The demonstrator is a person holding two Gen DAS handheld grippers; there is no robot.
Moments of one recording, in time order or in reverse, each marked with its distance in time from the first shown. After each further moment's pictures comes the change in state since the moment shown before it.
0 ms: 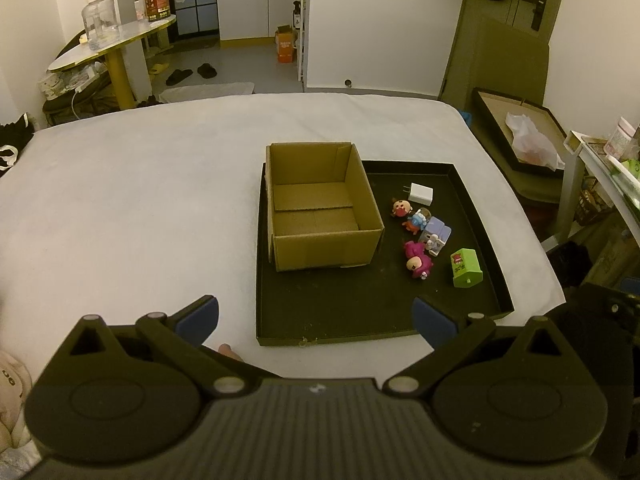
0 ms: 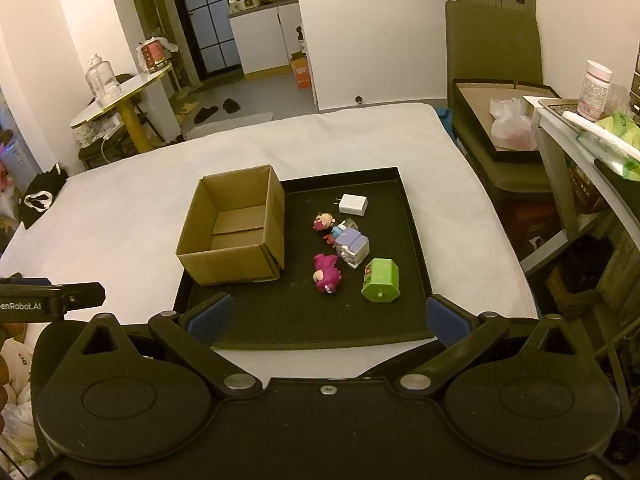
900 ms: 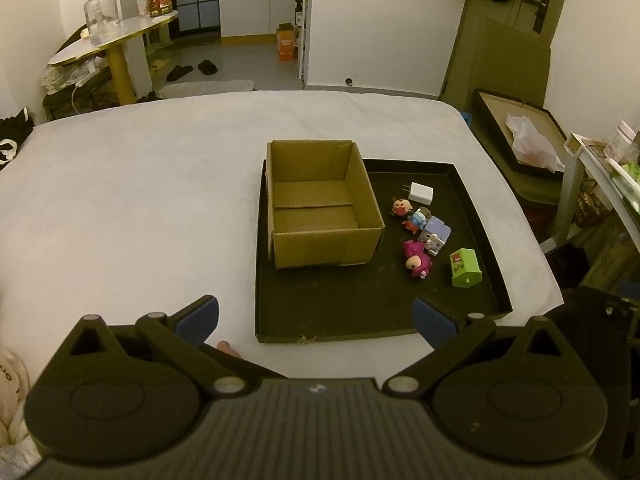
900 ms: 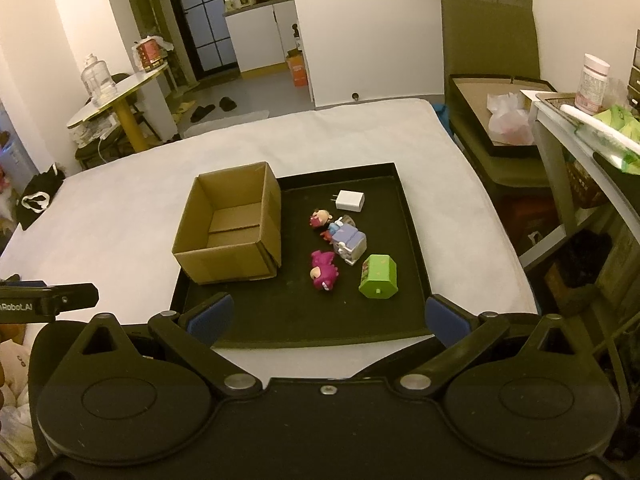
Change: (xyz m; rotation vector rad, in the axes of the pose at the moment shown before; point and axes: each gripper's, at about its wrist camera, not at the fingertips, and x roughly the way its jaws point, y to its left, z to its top) left arm 0.000 0.001 0.000 -0.013 0.007 -0.003; right arm 0.004 0.003 -0.007 -0.001 0.003 -0.021
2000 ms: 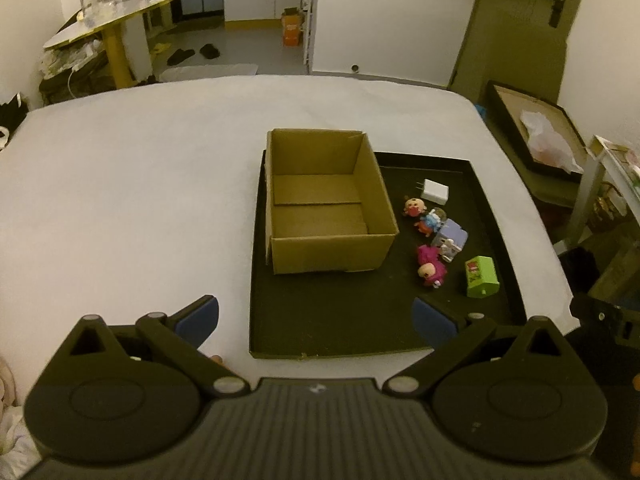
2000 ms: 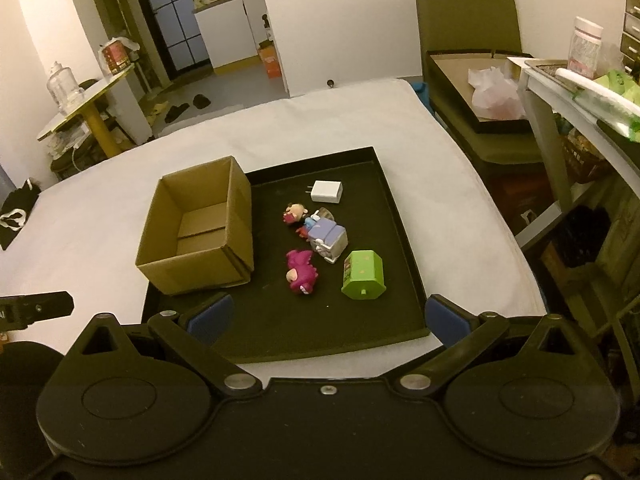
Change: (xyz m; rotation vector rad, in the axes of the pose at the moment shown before) left arm 0.054 0.008 0.019 -0.031 0.048 0.003; right arm 0.052 -0.018 0.008 0.077 0.039 -0.038
